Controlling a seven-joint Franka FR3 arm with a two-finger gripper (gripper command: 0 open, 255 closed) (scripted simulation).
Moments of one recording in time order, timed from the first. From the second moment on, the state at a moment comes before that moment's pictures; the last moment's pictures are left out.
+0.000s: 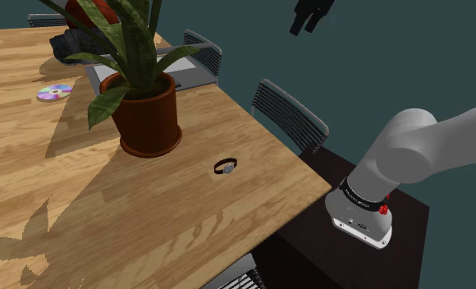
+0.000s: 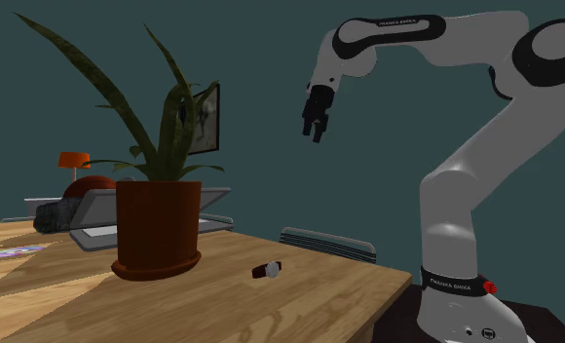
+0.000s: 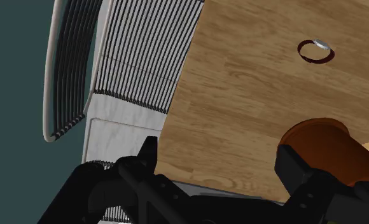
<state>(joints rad) 0.02 -0.80 -0.03 -2.27 0.07 1.71 -0.02</state>
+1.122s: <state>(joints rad) 0.22 -0.87 0.15 -2.73 0.22 2.22 -0.06</state>
